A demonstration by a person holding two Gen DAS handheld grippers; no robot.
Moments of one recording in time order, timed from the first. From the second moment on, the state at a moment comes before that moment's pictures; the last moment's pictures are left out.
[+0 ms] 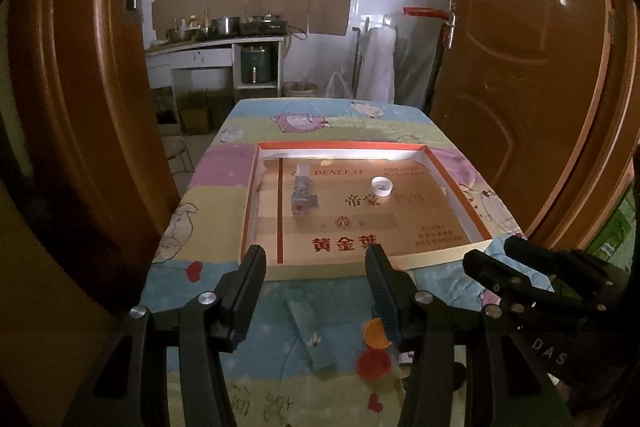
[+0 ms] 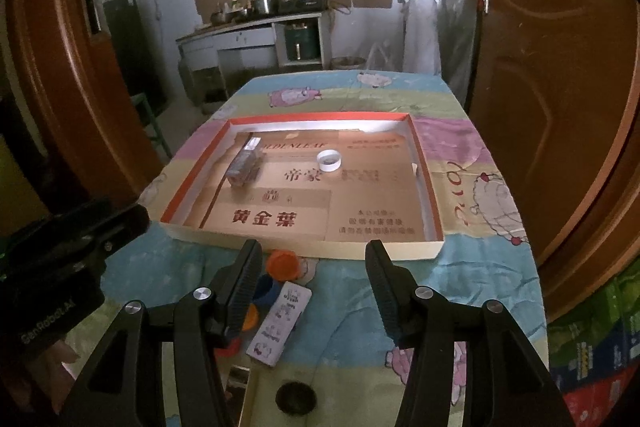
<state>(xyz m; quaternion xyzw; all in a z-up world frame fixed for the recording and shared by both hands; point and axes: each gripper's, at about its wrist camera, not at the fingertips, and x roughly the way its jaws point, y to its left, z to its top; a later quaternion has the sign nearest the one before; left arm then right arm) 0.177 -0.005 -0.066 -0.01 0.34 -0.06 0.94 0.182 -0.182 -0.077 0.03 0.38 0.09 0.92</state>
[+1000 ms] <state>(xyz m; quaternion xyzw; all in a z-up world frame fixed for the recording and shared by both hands) 0.110 -0.007 -0.089 -0.02 0.34 -0.09 0.93 0.108 -0.187 -0.096 0.01 0.37 0.08 0.92</state>
